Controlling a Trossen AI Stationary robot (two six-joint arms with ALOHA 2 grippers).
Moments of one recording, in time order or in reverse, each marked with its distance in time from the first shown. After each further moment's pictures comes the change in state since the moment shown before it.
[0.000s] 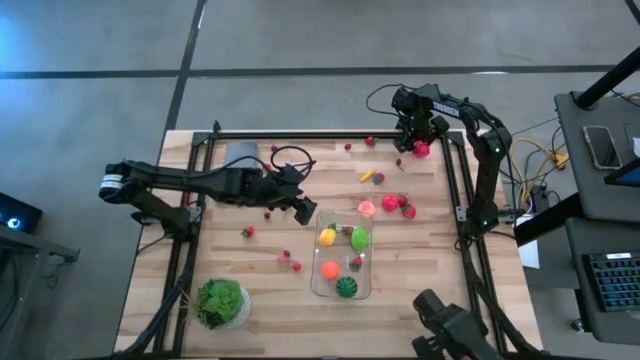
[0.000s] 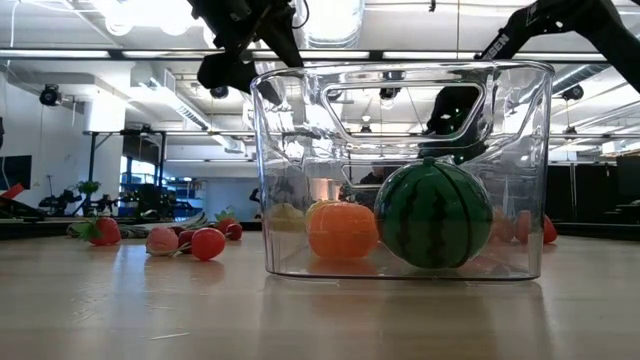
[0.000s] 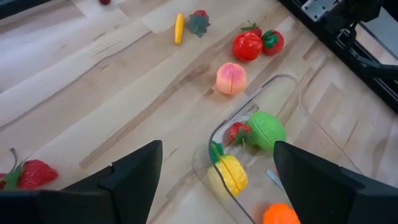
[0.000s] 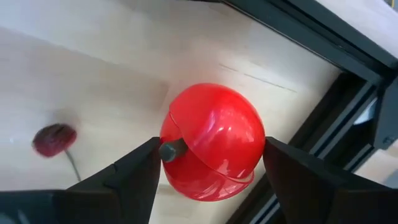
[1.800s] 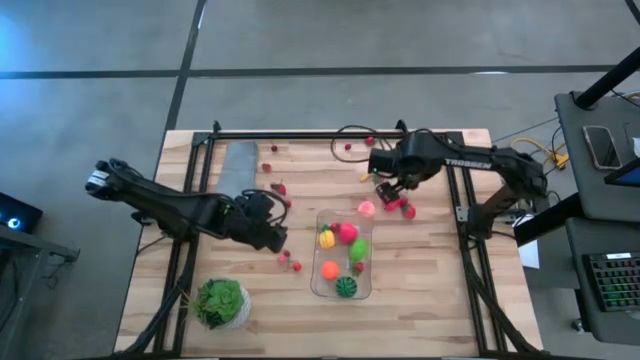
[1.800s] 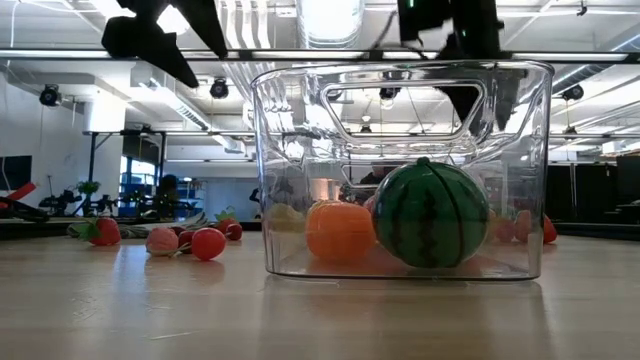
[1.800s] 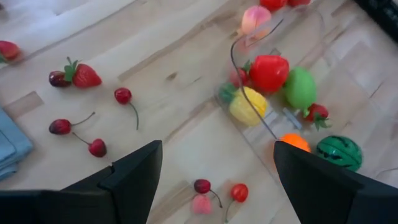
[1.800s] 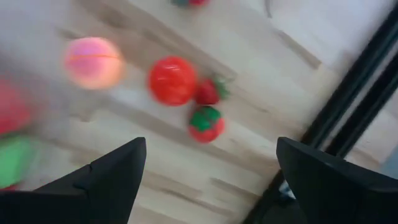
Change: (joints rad) left arm -0.321 -0.126 -0.051 -0.327 -0.217 -0.373; right arm 0.782 -0.421 -0.071 -0.245 -0.026 0.628
